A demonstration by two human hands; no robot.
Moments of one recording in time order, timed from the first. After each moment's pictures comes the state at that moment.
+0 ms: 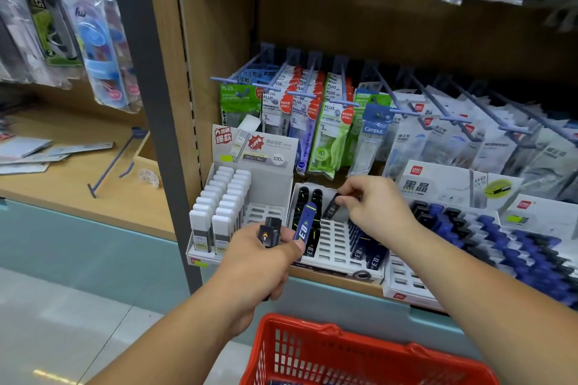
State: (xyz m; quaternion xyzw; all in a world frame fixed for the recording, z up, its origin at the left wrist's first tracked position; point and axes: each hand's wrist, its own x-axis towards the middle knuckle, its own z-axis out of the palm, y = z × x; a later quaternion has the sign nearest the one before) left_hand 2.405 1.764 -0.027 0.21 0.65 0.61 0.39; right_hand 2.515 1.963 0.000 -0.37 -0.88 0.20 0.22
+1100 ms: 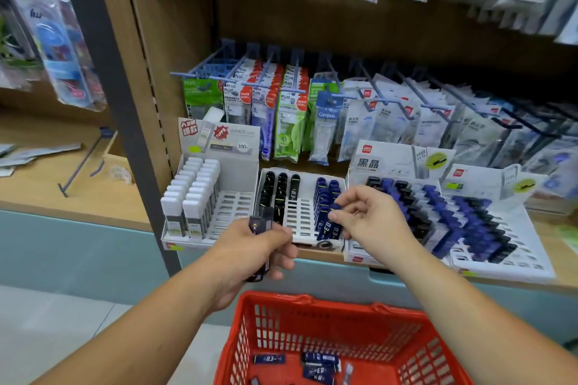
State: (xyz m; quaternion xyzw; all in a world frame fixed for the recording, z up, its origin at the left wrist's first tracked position) left_hand 2.435 1.761 -0.015 0.27 0.61 0.55 0.50; right_hand 2.598 1.917 -0.009 -0.41 -0.76 0.40 0.30
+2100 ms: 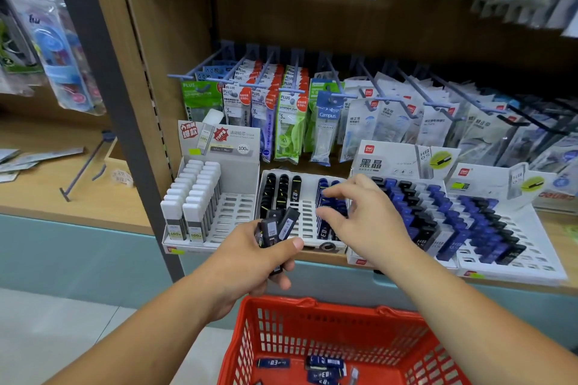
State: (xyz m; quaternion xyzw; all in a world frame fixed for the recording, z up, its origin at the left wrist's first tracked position) left_hand 2.437 1.755 -0.012 0.33 0.65 0.50 0.47; right_hand 2.587 1.904 0.001 -0.38 -0.86 0.21 0.27
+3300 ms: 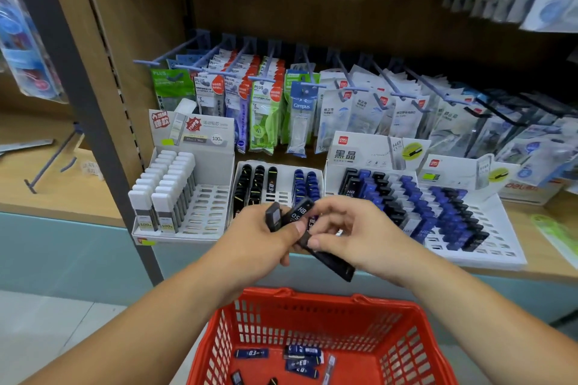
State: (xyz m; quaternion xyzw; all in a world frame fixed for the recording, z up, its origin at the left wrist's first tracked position) left_hand 2.477 1.780 -0.003 0.41 0.67 0.49 0.38; right_hand 2.635 1.893 0.009 -0.28 -0.81 0.49 0.18
